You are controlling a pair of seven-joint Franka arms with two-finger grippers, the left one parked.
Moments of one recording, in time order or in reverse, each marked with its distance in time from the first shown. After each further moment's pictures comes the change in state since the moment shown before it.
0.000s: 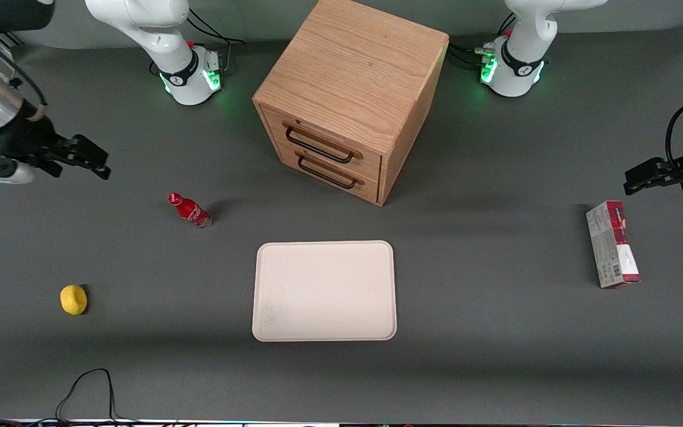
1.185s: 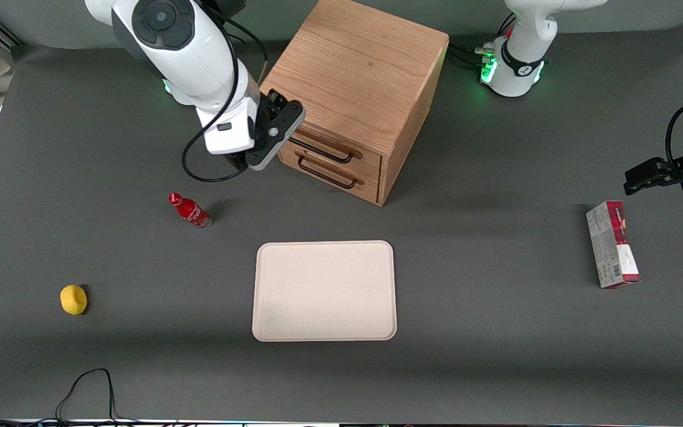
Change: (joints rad) arm 0.019 0.290 0.538 0.118 0.026 0.003 -0.397
